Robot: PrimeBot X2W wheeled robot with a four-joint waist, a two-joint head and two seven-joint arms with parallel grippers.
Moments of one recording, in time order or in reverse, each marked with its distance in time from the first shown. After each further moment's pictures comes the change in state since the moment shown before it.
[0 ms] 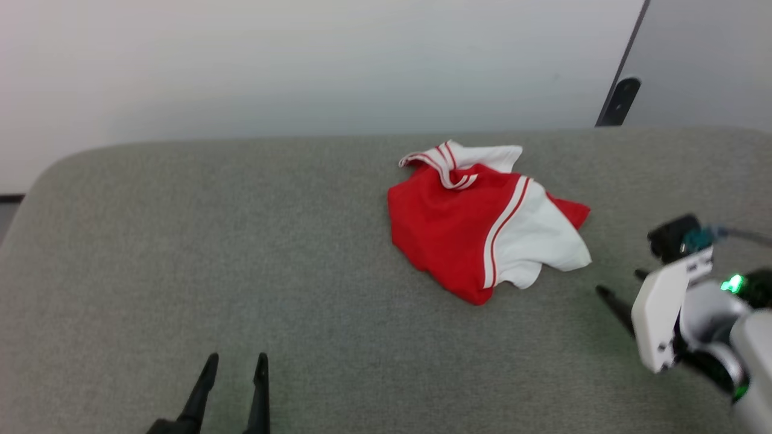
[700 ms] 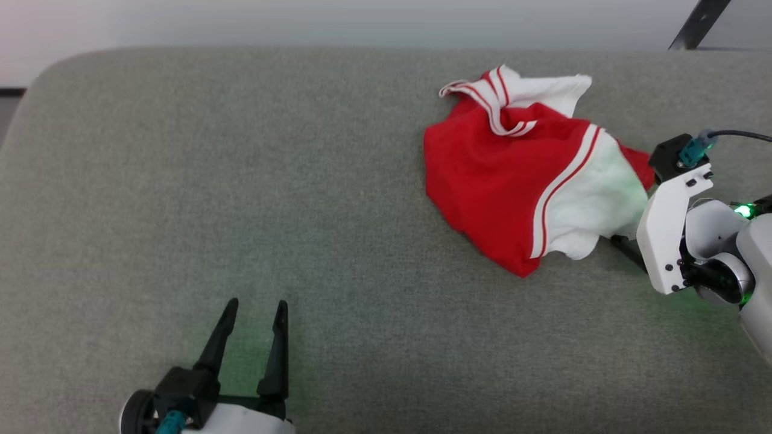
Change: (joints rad) left arm -0.152 -0.022 -0.020 0.040 0.012 -0.034 0.000; right arm -0.379 -0.046 0.258 0.295 0.173 0.000 0.139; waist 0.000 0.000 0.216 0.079
